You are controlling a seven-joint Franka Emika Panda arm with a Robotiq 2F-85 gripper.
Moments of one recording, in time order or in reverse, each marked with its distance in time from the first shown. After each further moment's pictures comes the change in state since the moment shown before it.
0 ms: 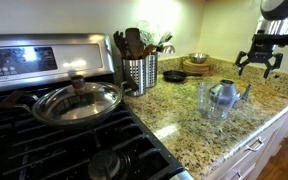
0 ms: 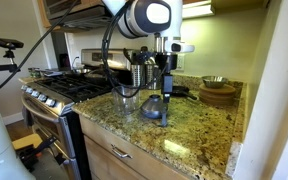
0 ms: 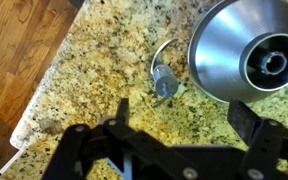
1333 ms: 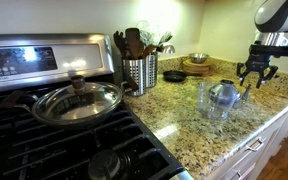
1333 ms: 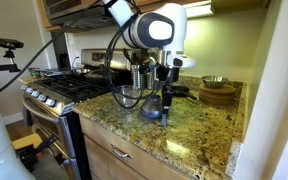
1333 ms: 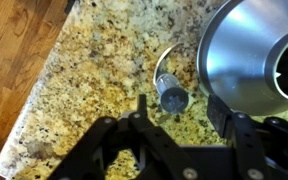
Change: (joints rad) arm 0.000 0.091 -0.018 0.001 0.077 0.058 -0.035
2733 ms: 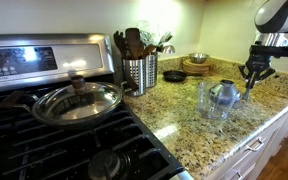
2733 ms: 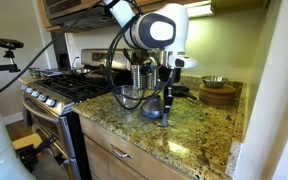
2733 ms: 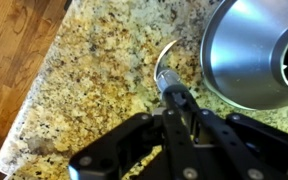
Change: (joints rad) arm 0.003 0.009 -0.013 0.007 -0.001 0.012 -0.006
